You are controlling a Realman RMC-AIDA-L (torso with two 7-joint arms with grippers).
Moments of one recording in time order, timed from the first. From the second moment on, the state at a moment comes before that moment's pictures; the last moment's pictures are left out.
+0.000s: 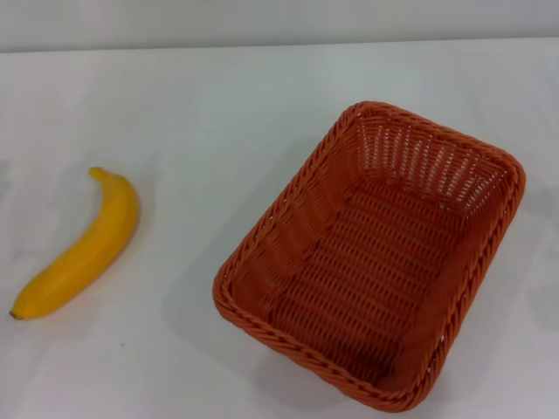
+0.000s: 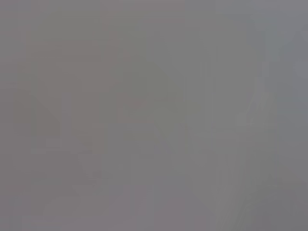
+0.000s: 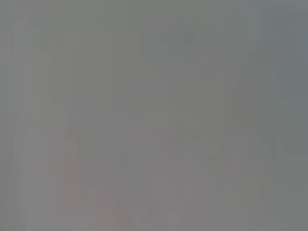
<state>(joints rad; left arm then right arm) -0.18 -2.07 -2.61 -0.51 1.02 -1.45 2.13 0.31 2.01 -0.29 -0.18 1.92 1.45 -2.46</state>
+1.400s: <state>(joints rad) -0.15 -2.08 -2.61 -0.52 1.07 -1.47 2.05 0.55 1.97 -0.87 -1.46 0.94 1.43 -1.02</state>
